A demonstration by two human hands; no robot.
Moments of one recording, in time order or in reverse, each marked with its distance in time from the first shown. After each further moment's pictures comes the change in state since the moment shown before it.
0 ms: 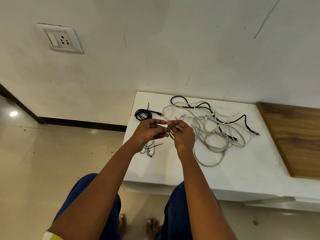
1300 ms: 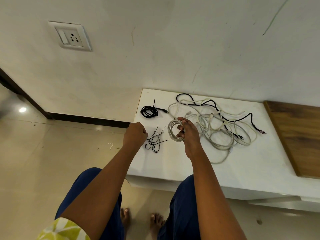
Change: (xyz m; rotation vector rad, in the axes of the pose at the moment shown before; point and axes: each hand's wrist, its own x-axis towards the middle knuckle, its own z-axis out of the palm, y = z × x) left_hand 0.004 -0.034 -0.043 1.061 0.410 -0.052; right_hand -0.002 -0.007 -0.007 0.499 -0.177 0.248
